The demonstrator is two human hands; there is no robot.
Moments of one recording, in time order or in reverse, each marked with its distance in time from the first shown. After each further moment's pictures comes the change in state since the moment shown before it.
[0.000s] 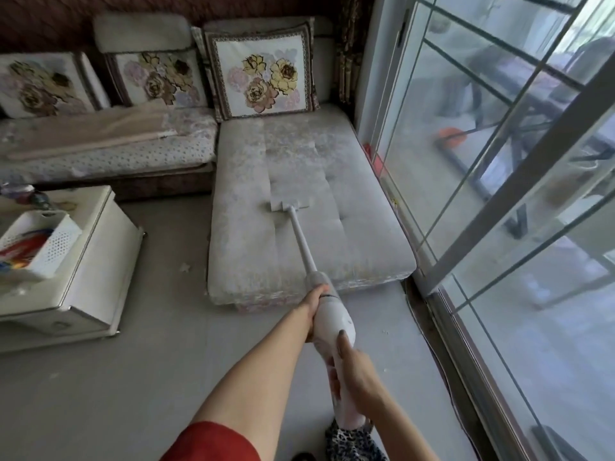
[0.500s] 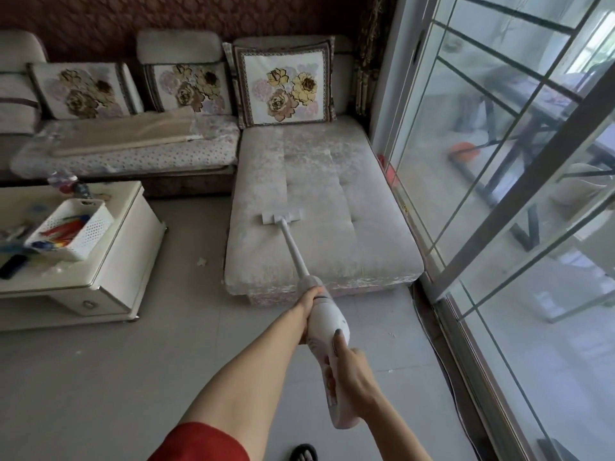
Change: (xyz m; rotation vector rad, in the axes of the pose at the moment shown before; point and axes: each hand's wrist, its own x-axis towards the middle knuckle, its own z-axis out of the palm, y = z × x) left_hand -0.049 -0.061 -0.029 -0.067 0.074 0.038; right_hand -0.064 0.042 0.012 -0.057 -0.024 -0.107
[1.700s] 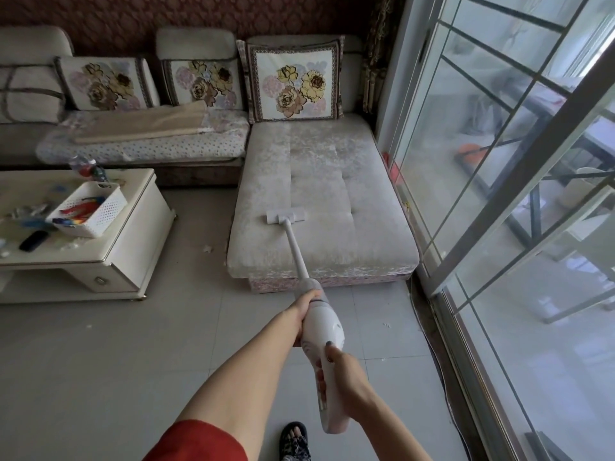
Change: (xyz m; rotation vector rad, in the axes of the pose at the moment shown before) left_hand -0.032 -0.079 0.022 0.020 0.077 -0.050; right_hand -0.047 0.059 -0.041 0.105 -0.158 0.176
